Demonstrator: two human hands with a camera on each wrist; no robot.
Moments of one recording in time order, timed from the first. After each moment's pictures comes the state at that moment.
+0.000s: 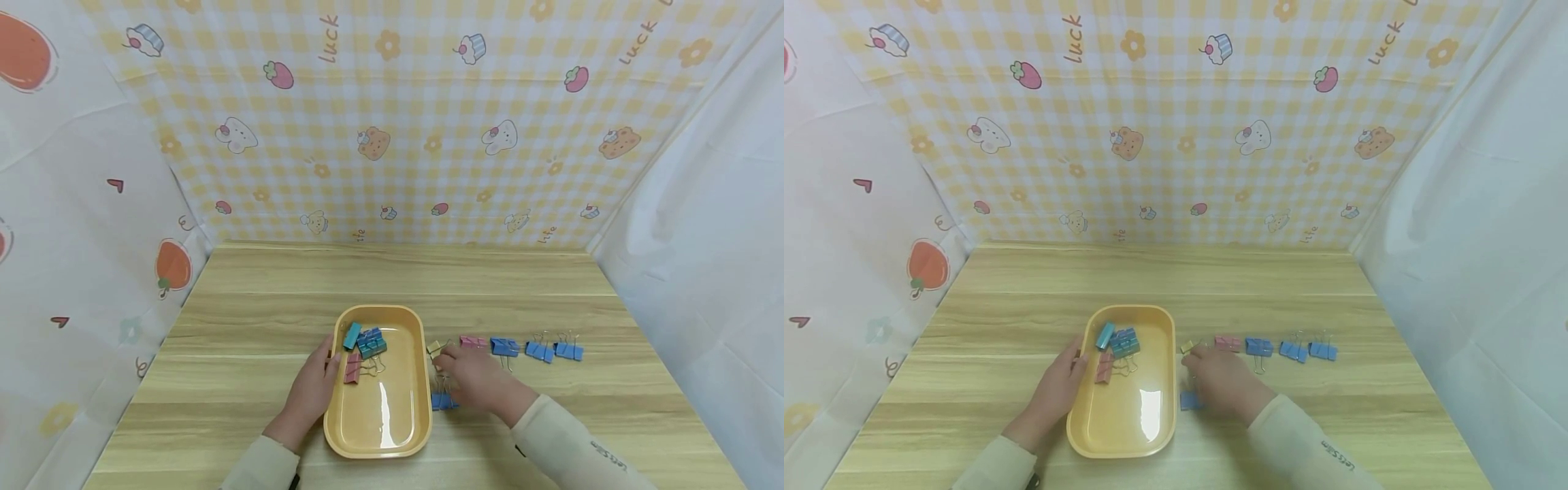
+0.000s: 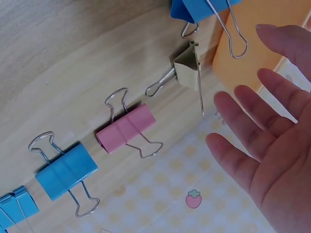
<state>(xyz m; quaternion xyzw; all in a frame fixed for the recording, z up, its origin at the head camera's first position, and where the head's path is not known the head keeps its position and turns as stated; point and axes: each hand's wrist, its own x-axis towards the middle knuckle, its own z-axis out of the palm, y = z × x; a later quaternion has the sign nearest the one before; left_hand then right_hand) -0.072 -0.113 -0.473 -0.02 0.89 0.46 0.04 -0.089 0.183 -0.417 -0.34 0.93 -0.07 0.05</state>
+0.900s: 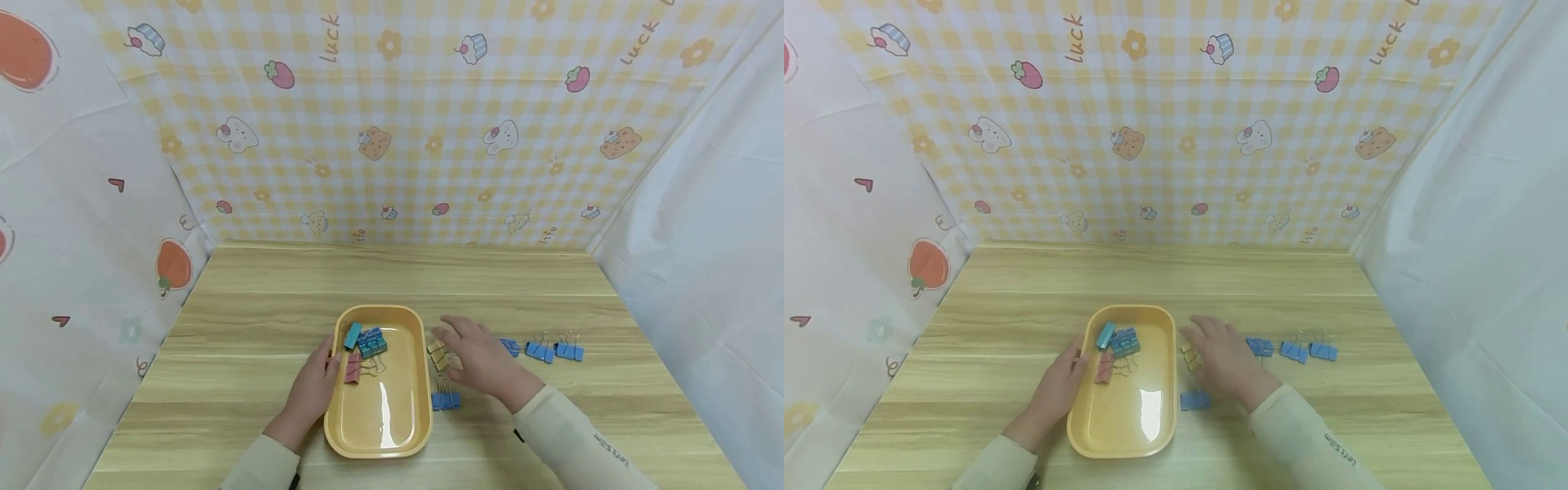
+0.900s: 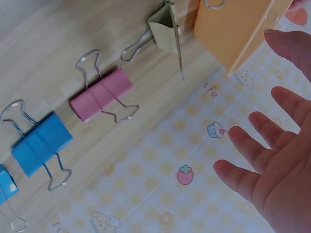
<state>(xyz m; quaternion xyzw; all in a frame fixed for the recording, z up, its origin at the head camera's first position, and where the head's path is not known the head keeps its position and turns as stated) -0.072 -0.113 -0.474 -0.01 0.89 0.45 0.04 -0.102 0.187 -0.401 -0.31 0.95 -0.10 -0.02</state>
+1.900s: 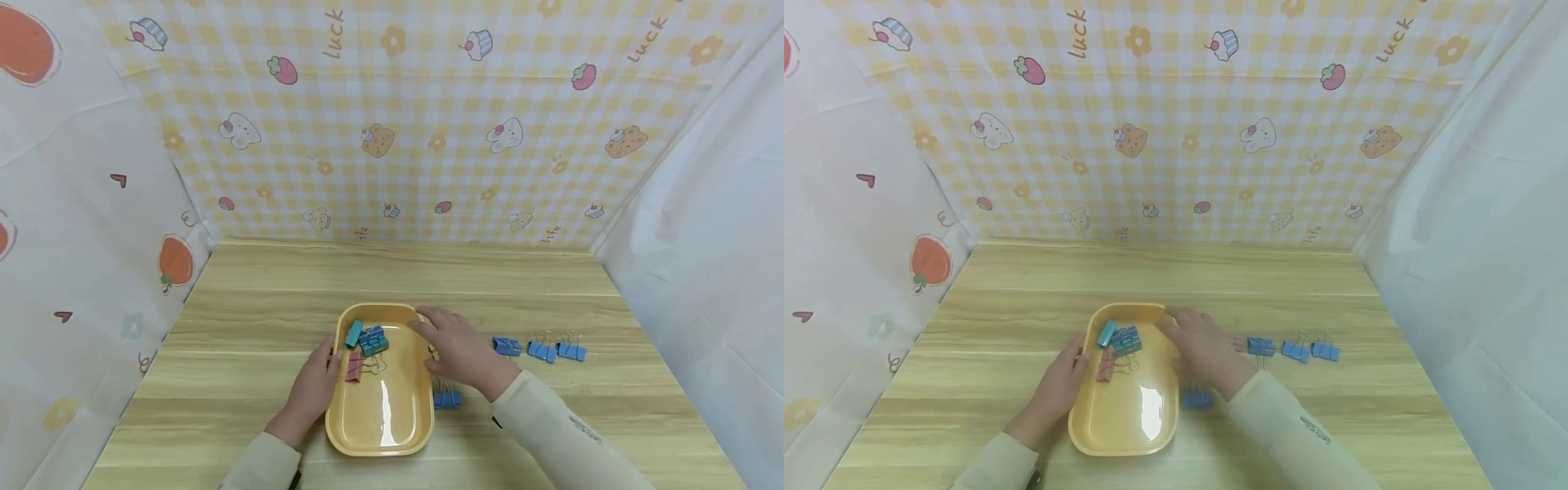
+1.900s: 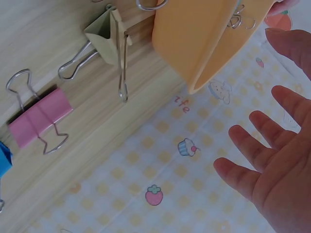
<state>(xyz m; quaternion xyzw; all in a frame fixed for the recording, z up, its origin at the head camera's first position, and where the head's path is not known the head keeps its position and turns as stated) -0.072 -0.113 -0.474 -0.01 0.89 0.45 0.04 -0.113 0.152 -0.393 -0.35 0.93 -0.09 -0.01</state>
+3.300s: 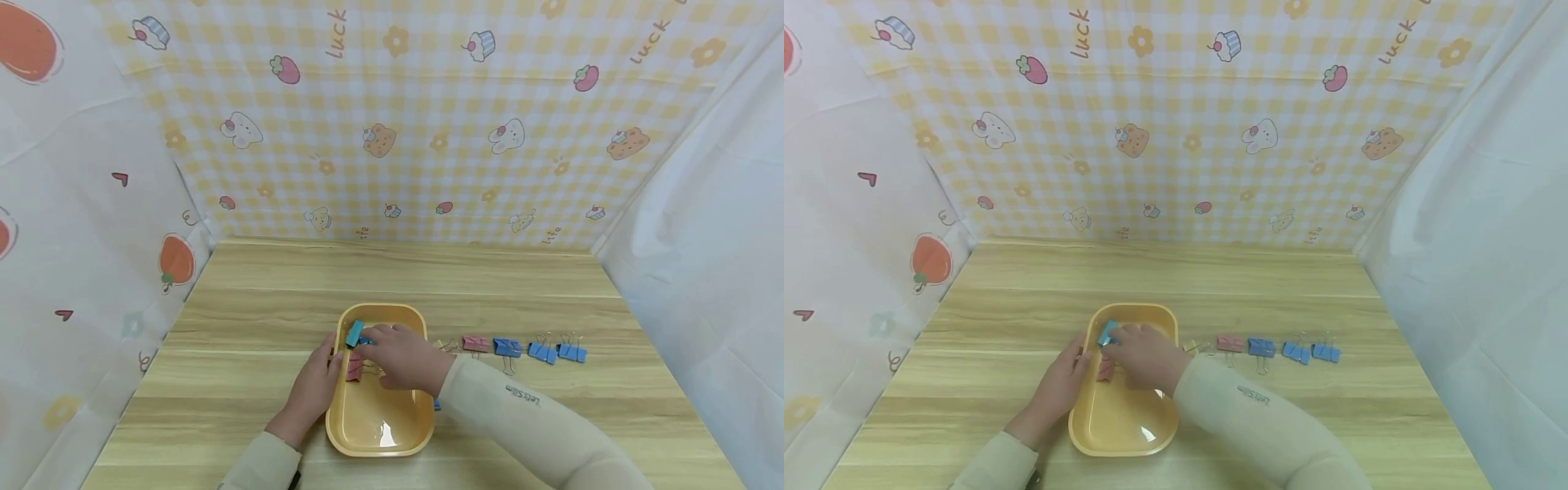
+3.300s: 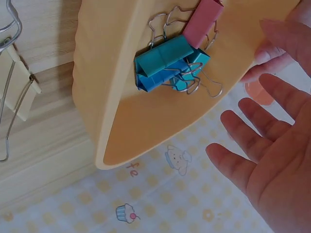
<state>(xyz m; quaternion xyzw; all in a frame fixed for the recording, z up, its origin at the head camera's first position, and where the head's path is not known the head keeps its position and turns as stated) -0.072 -0.114 -0.475 0.00 0.89 0.45 0.04 -0.113 0.072 -0.390 -0.48 0.88 0.06 0.04</state>
